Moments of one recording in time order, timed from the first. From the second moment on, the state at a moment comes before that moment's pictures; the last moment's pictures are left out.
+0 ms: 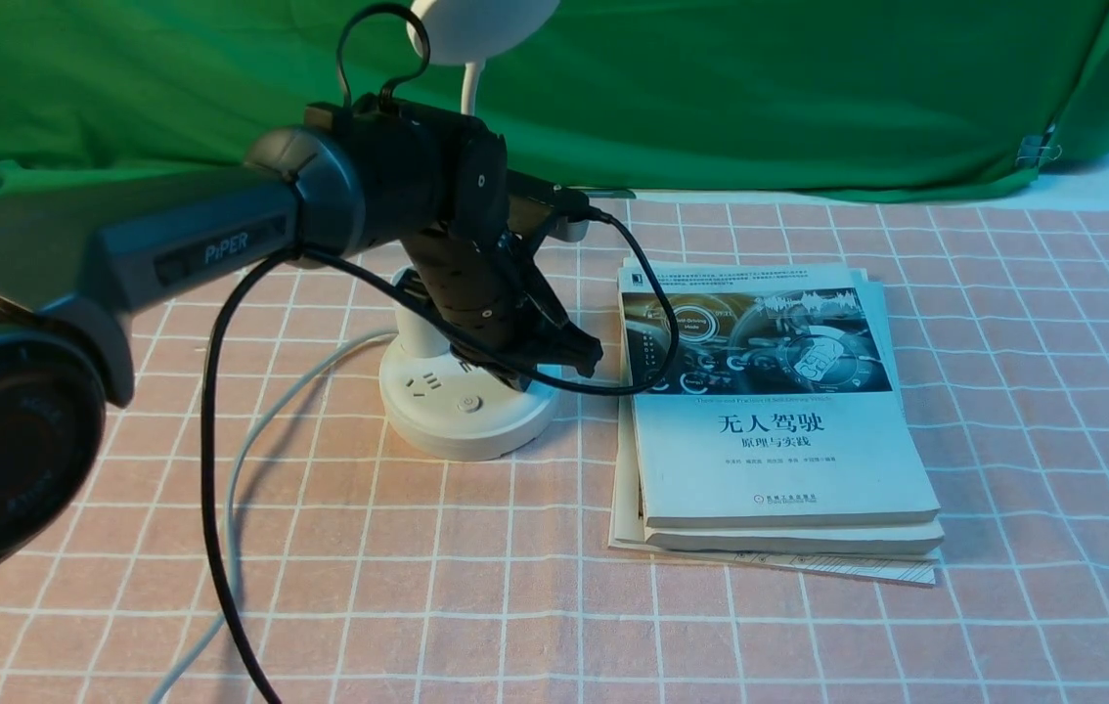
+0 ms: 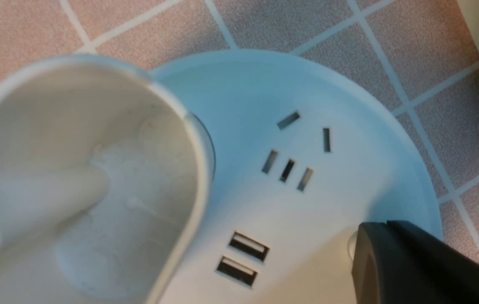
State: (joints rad) right arm 0.03 0.00 0.01 -0.05 0.23 0.08; left arm -0.50 2.19 -1.71 -0.09 0.83 0.10
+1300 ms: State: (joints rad) right arm 0.03 0.00 0.01 -0.05 0.23 0.08; left arm -0.53 1.99 -1.47 -0.02 0.62 -0.02
